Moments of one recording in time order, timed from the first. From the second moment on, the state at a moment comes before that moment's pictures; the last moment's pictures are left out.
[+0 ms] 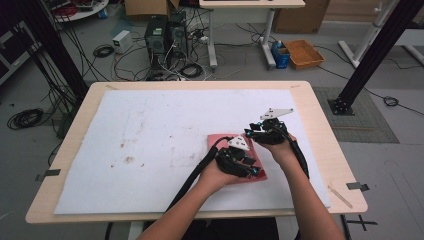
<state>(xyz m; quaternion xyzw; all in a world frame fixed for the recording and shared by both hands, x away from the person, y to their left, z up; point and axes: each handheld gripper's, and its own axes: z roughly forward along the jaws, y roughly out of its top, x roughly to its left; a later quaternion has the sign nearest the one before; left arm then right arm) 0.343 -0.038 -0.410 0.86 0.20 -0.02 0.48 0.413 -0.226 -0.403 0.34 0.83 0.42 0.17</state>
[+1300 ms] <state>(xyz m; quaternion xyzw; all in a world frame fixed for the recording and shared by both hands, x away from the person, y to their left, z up) 0.321 0.189 -0.417 0.77 0.34 0.10 0.53 0.325 -0.230 -0.430 0.29 0.86 0.39 0.17</state>
